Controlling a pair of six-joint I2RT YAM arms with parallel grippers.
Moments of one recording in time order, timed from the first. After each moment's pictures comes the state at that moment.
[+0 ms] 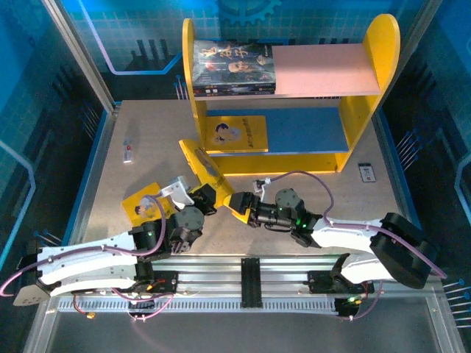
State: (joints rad) left arm -1.17 0.87 0.61 -0.09 -0.95 -1.07; right arm 0.89 1.33 0.43 0.73 -0.34 1.36
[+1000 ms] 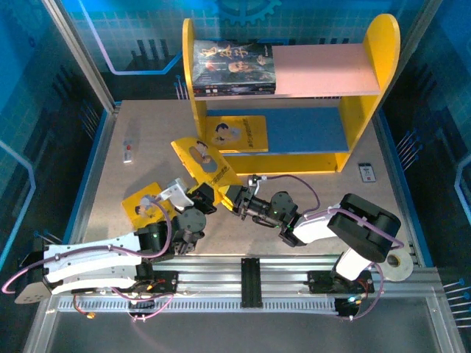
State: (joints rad) left arm -1.19 0.89 0.56 0.02 -1.06 -1.06; right arm 0.92 1.63 0.46 1.26 -0.20 1.63
